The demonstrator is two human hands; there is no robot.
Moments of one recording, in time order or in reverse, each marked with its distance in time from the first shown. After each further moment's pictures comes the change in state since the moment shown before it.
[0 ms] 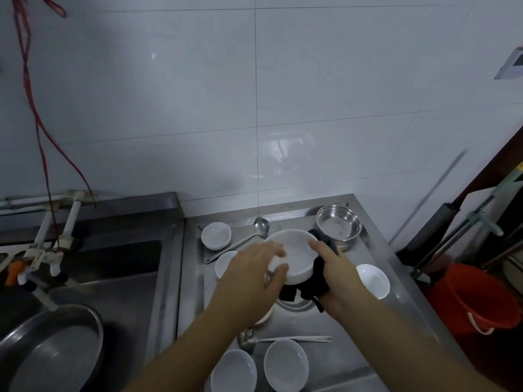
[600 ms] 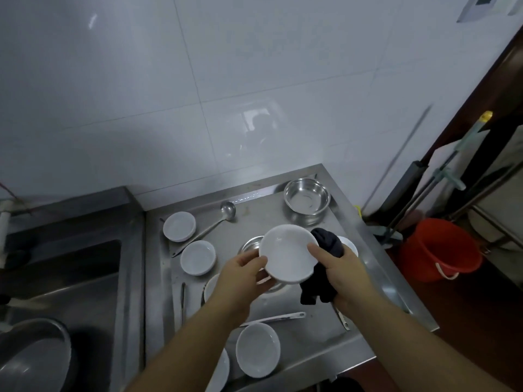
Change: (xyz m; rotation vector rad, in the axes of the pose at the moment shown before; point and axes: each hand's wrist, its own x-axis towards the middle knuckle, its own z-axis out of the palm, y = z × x) left_hand 0.043 0.031 0.099 -1.139 -0.093 -0.883; right_hand 0.044 -0.006 -0.126 -0.167 0.160 -0.029
